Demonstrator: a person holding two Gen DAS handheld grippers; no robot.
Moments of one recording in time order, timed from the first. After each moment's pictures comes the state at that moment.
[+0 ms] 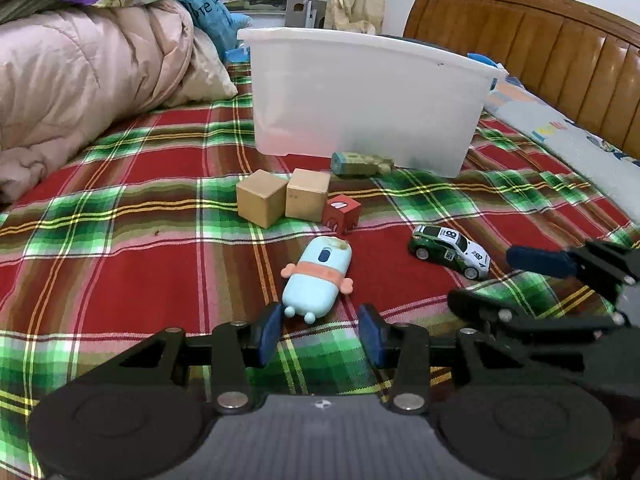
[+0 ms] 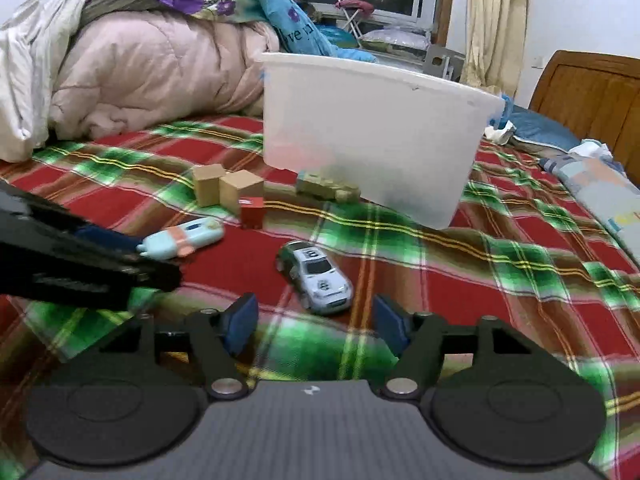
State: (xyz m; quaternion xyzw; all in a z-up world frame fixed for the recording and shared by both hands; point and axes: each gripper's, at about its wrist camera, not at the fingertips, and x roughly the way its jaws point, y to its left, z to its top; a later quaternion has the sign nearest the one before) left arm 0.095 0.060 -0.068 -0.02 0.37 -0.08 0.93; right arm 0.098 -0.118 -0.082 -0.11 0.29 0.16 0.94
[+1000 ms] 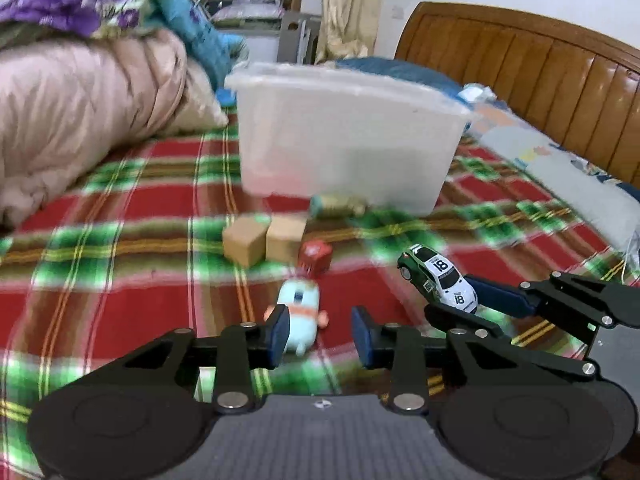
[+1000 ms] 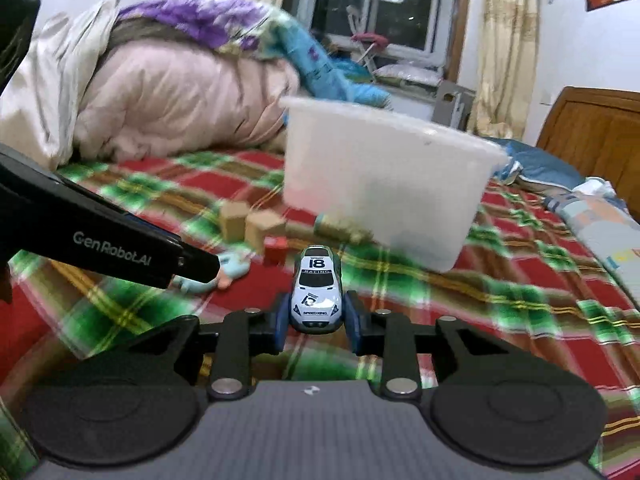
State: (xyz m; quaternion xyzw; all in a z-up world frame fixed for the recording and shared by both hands) left arm 0.089 0.050 -0.027 -0.03 0.34 -0.09 0.94; right arm 0.073 -0.108 -0.059 -0.12 0.23 0.17 0.95
